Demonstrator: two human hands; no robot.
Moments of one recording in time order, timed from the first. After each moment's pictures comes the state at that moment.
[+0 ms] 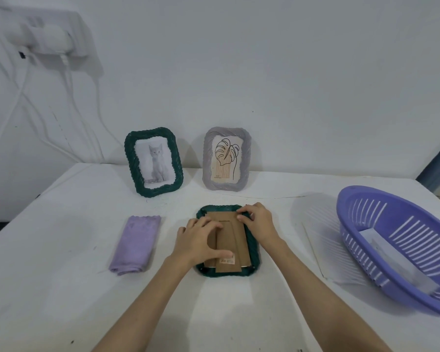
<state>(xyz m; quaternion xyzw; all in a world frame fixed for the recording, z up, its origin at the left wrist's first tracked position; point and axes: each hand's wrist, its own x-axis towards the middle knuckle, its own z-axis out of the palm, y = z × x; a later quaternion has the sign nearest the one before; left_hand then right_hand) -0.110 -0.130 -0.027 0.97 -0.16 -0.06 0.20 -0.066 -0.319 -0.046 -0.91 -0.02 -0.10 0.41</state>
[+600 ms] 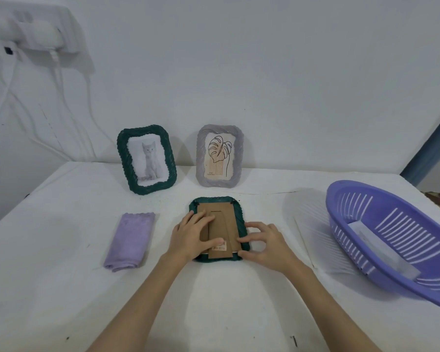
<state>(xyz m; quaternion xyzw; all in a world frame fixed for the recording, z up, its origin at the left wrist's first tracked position) -0.104 -0.128 -0.044 0.95 -0.15 -0.06 0.25 -0.151 -0.346 -0.041 -0.94 -0.10 -0.03 0.33</state>
